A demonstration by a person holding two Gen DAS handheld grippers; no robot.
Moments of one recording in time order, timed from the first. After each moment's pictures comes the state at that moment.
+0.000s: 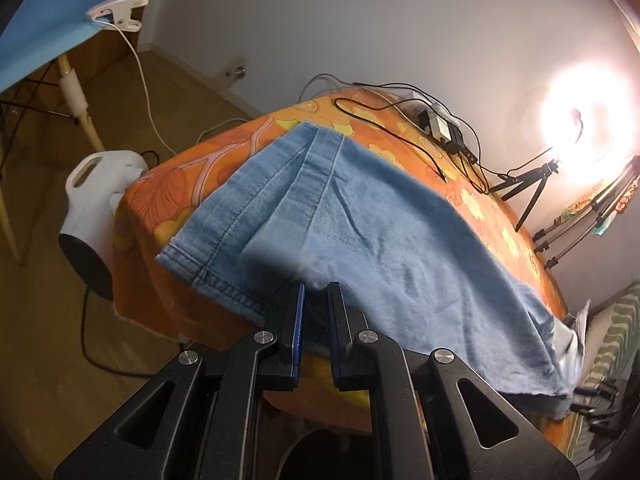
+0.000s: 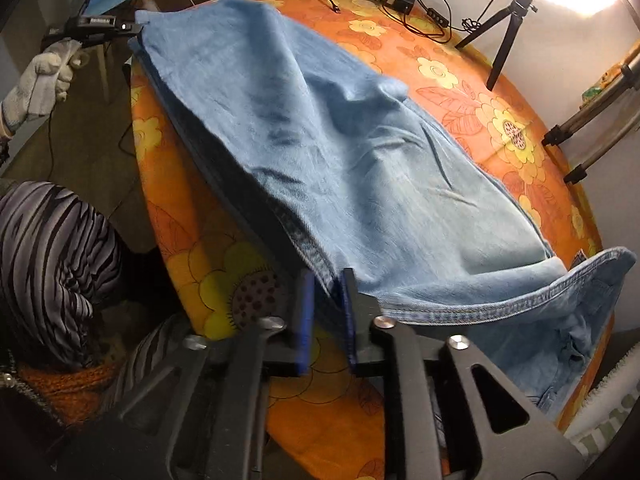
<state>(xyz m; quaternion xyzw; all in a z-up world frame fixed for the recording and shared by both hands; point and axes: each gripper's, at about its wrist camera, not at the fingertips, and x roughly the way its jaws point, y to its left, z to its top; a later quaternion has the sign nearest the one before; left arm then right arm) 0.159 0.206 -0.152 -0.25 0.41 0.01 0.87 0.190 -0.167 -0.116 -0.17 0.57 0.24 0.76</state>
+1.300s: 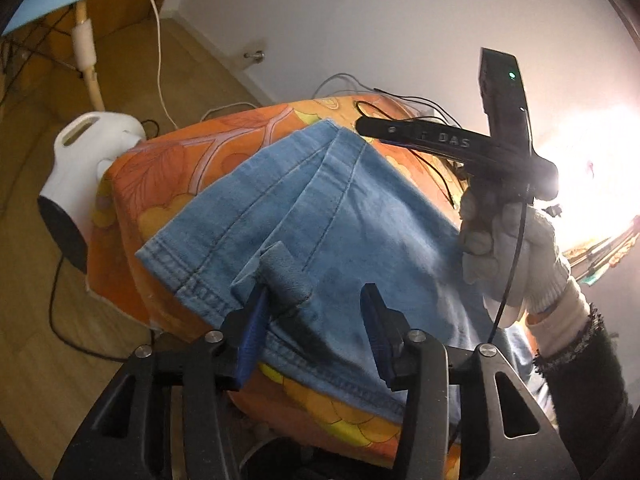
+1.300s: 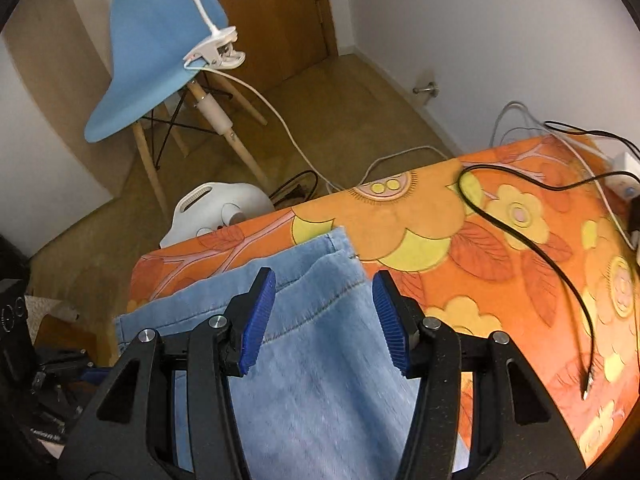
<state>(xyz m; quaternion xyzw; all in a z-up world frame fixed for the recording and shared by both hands) 0.173 0.219 -0.171 -0.33 0.40 0.03 0.85 0.504 0.220 -0.196 -0.11 0.50 0.43 0.74</state>
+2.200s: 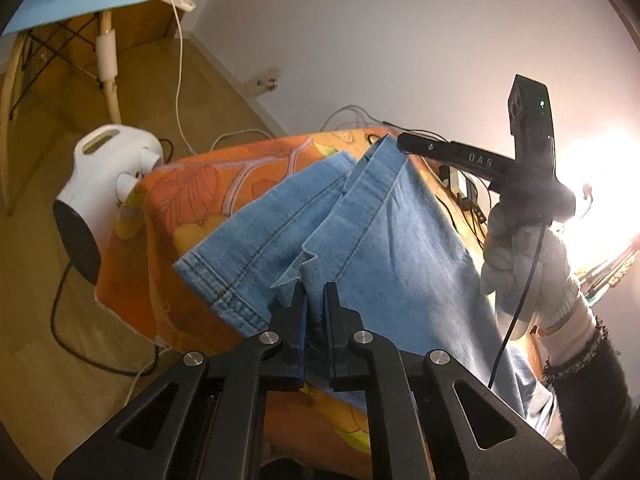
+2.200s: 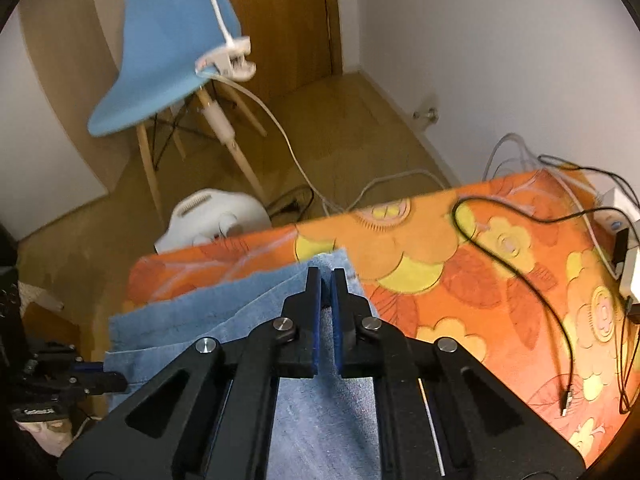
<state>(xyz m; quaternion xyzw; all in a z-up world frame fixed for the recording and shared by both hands) 0.152 0.232 -0.169 -0.35 0.35 0.06 0.87 0.498 0.217 -0.166 -0.13 0.45 0.44 0.77</state>
